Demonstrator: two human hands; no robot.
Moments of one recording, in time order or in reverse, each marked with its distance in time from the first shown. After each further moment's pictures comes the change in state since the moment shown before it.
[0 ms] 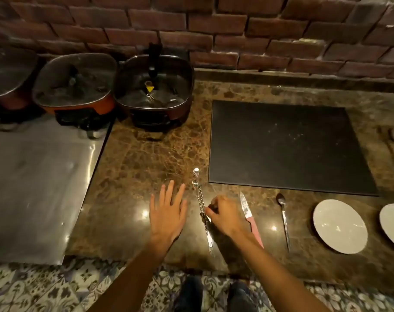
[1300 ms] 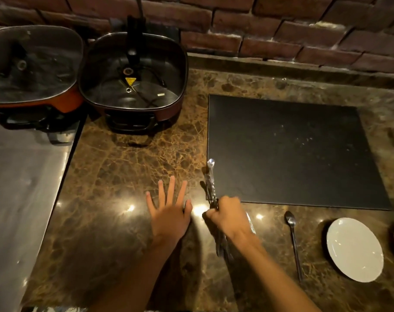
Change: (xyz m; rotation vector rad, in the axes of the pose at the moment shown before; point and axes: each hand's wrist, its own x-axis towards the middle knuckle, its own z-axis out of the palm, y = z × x) left_hand 0.087 0.006 0.063 0.002 0.053 0.020; right_hand 0.085 -0.003 -0.017 -0.110 -0.035 0.189
